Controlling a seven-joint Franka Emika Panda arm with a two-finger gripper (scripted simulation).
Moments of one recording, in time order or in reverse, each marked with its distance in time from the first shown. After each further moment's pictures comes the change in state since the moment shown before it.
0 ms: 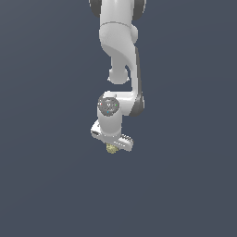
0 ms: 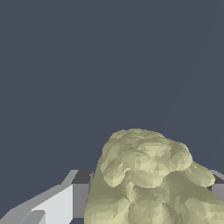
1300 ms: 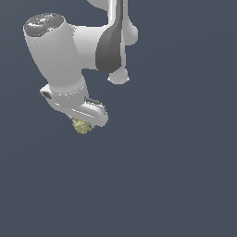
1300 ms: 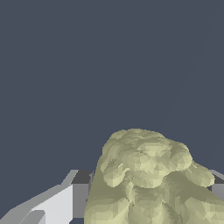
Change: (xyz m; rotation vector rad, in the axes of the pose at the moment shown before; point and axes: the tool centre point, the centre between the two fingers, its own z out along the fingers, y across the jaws) arm 0.052 0.085 -0.217 0.001 0.002 0.001
